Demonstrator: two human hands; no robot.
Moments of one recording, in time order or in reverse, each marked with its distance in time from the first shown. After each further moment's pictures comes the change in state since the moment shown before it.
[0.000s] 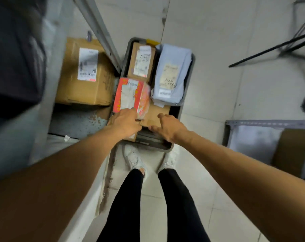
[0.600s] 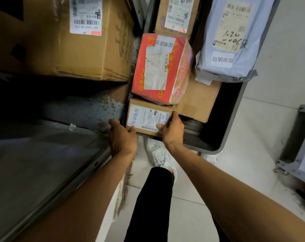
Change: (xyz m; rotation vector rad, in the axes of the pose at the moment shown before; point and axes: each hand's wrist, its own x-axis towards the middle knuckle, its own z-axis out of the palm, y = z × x) left_hand 0.089 -0.144 0.162 -0.568 0.331 -0.631; right_hand 0.175 -0.017 0.223 0.887 0.302 0.370
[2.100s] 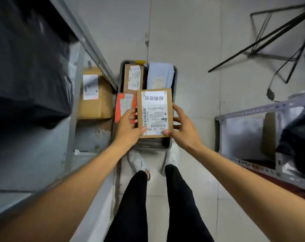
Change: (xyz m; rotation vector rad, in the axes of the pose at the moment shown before) left_hand -0.233 0.143 -0.168 -0.451 -0.475 0.506; right_hand -0.251 -0.142 -0.275 0.002 -0.041 -0.421
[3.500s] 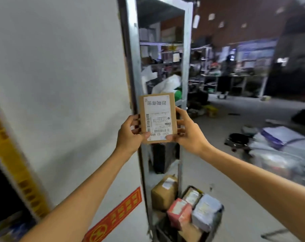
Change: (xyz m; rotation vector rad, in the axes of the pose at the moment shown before) left_hand -0.656 0.192 -0.005 -0.078 0.953 0.865; right_hand -0.500 -0.307 -0.150 -0.121 -0.329 -1.235
